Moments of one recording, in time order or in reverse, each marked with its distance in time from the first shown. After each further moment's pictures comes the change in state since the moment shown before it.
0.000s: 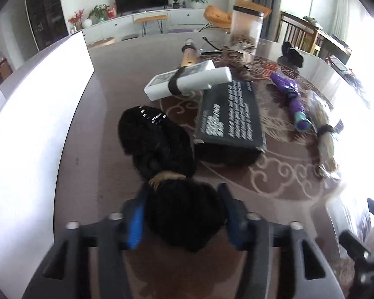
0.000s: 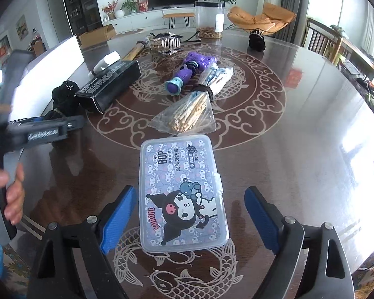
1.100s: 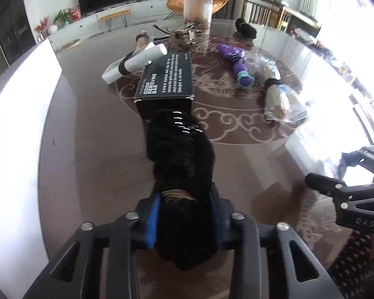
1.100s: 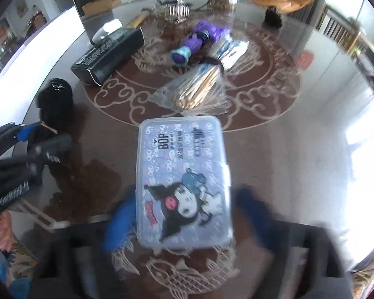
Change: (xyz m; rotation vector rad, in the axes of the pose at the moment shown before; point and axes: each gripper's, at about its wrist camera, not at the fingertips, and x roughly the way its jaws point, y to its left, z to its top) left arm -0.026 -0.026 -0.032 0.129 0.069 -0.145; right arm 0.009 0.001 0.010 -0.057 0.196 0.016
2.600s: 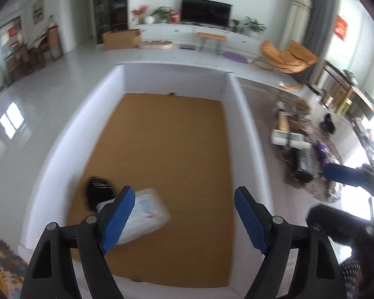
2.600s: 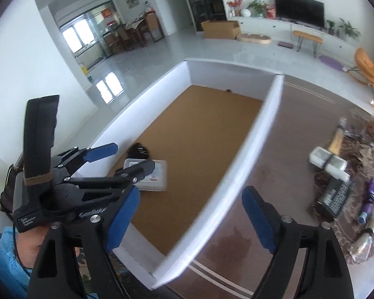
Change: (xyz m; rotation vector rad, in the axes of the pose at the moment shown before) left arm -0.175 0.209 -0.034 -0.376 -0.167 0.227; right arm -0.116 0.289 0.091 -0.362 -0.198 0.464
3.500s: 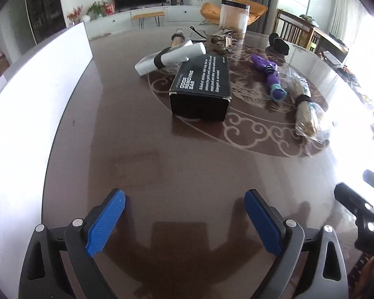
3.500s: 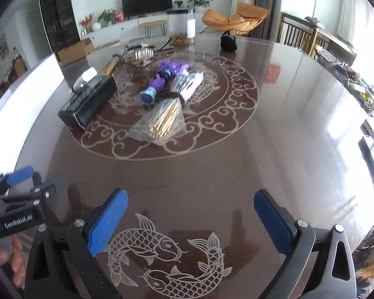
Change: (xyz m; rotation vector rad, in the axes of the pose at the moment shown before) left arm 0.135 -0.231 -0.074 0.246 0.097 -0.083; right arm -0.066 -0.252 -0.213 0.476 -0.039 -0.611
